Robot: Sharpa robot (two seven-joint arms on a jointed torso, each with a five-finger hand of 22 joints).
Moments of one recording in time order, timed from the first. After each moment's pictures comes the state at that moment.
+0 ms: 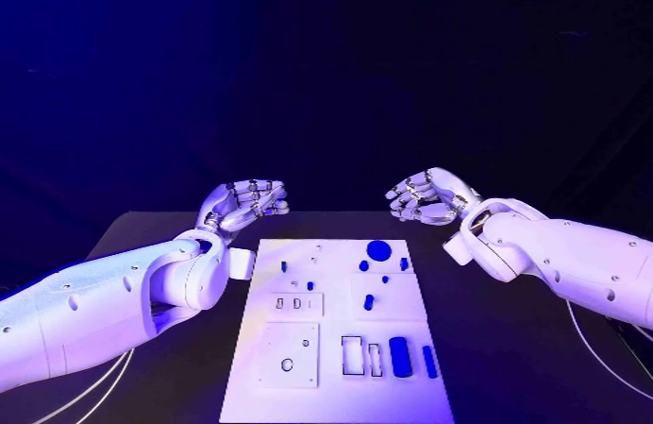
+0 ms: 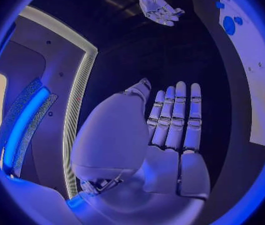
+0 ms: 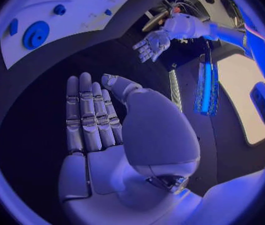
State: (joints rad) left arm 1.11 -0.86 0.00 1.50 -0.05 -0.43 0.54; left_hand 1.54 -0.13 0.31 0.27 0.05 0.86 0.22 0.26 0.22 1.03 0.16 0.17 0.08 0.99 0.11 0.39 0.30 0.17 0.86 0.24 0.35 0.17; right arm 1.27 -0.73 -0.12 1.25 -0.81 -0.37 0.30; right_hand 1.38 -0.17 0.45 -0.10 0.31 0.96 0.20 0.23 0.15 1.19 0.13 0.07 0.07 1.26 0.05 0.37 0.27 0.17 0.85 0.16 0.73 0.40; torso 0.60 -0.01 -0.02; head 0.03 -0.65
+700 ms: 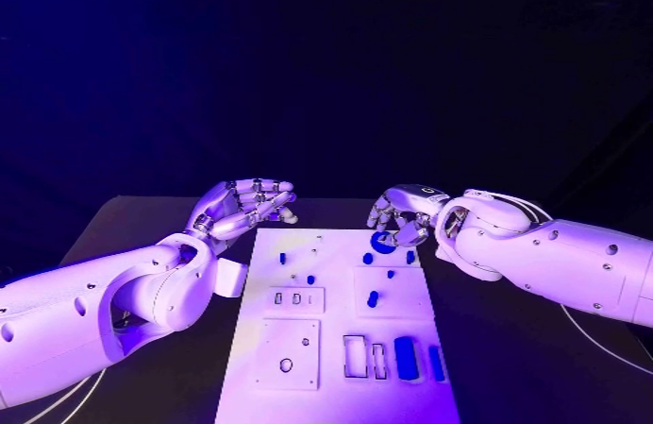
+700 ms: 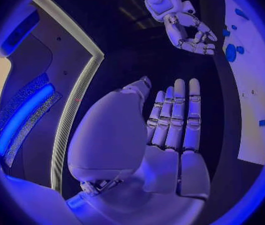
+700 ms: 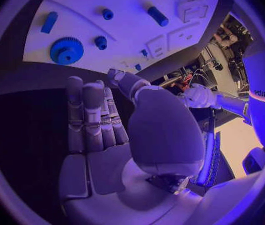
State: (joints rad) left arm 1.13 -0.98 0.03 1.71 -0.12 -0.37 0.49; left_hand 1.51 -0.17 0.36 0.27 0.05 0.85 0.22 0.27 0.24 1.05 0.16 0.14 0.08 0.96 0.10 0.59 0.45 0.17 0.88 0.22 0.49 0.26; right arm 1.32 -0.71 -0.12 1.37 -1.44 -0.25 -0.01; right_hand 1.31 -0.24 0.51 -0.08 0.30 1.01 0.17 0.20 0.20 1.22 0.09 0.07 0.09 1.46 0.01 0.94 0.74 0.17 1.05 0.11 1.06 0.69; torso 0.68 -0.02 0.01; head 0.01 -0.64
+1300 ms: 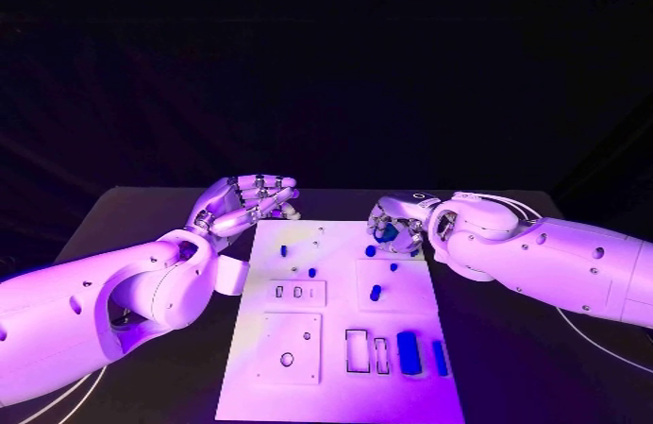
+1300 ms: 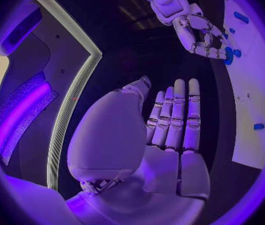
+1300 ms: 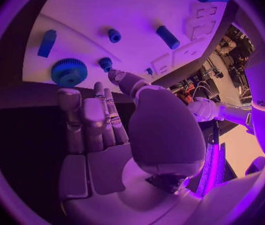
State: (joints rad) left arm 1.14 -0.98 0.03 1.74 -0.11 -0.37 0.48; left_hand 1.51 -0.17 0.36 0.26 0.05 0.84 0.22 0.27 0.25 1.05 0.16 0.13 0.08 0.95 0.11 0.60 0.45 0.17 0.88 0.22 0.50 0.27; right arm 1.30 -0.69 -0.13 1.37 -1.52 -0.18 -0.07; right_hand 1.30 -0.24 0.52 -0.07 0.30 1.01 0.16 0.19 0.21 1.16 0.10 0.06 0.09 1.47 0.01 1.15 0.94 0.15 1.16 0.12 1.16 0.86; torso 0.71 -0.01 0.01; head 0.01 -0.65
